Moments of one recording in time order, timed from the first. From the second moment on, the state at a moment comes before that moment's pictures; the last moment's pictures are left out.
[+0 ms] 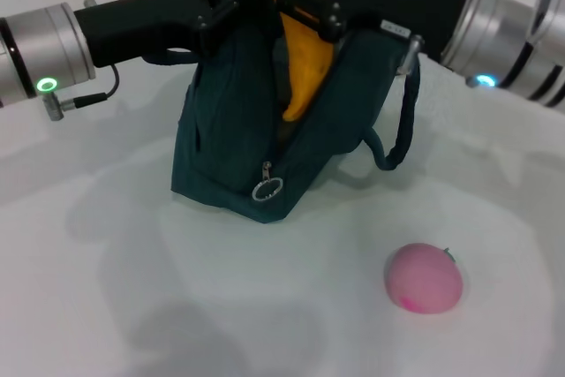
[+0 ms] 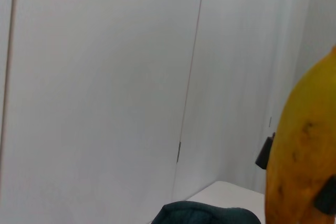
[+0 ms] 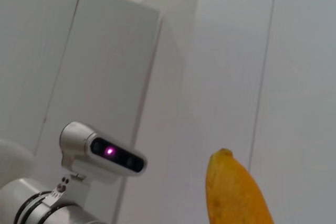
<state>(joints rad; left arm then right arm) -0.53 -2.08 0.92 0.80 1.59 1.37 -1.46 0.75 2.03 -1.74 -0.46 -0.51 -1.23 0.64</state>
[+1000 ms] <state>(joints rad) -0.55 -2.08 0.92 0.79 1.58 1.36 -1.45 0.68 2.03 -2.07 -0.44 -0.07 -1.16 0.61</state>
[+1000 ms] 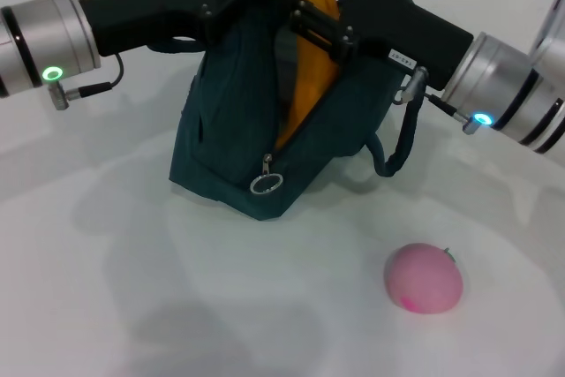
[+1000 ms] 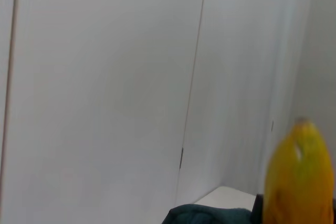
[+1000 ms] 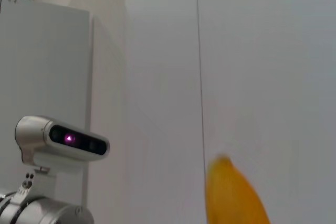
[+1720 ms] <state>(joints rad) -0.53 -2.08 0.92 0.79 1.57 1.33 -1.39 0.59 2.03 -2.05 -0.46 0.03 -1.26 0.61</state>
